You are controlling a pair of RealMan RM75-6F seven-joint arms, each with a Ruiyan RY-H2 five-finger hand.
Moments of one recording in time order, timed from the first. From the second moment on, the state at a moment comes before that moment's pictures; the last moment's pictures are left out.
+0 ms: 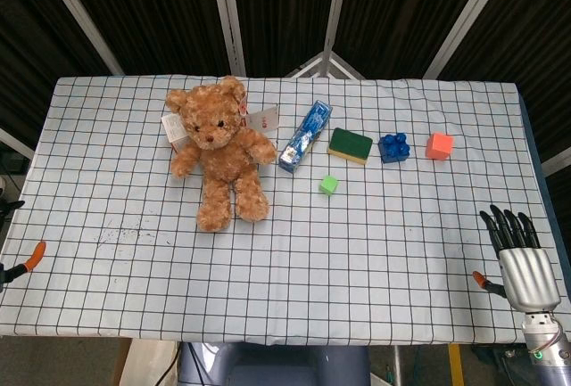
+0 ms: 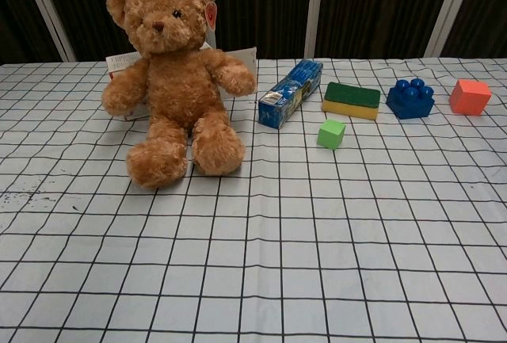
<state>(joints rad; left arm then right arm) -0.05 -1.22 -0.17 -1.63 1.36 1.57 -0.07 0.11 -1.18 0.06 -1.50 -1.53 1.48 -0.07</state>
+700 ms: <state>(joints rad) -0.05 -1.22 -0.16 -1.64 1.37 1.57 -0.06 0.10 -1.18 0.06 -1.50 -1.53 1.48 -0.08</state>
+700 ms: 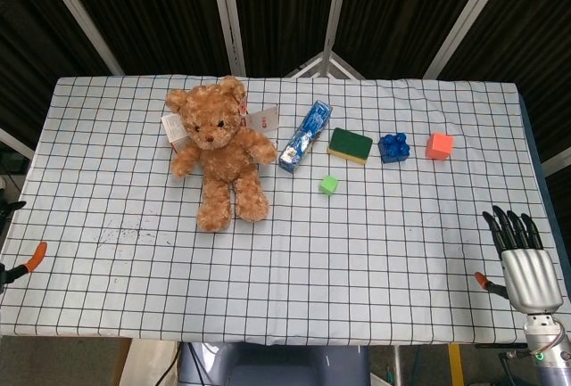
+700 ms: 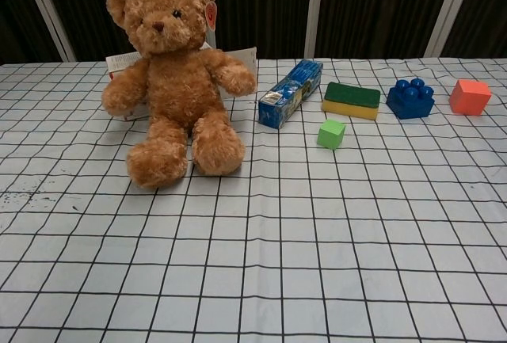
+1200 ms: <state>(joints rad) -0.16 -1.17 -0.15 -1.64 1.42 1.33 -0.52 0.11 -1.17 0.05 -1.51 -1.51 1.44 -0.07</state>
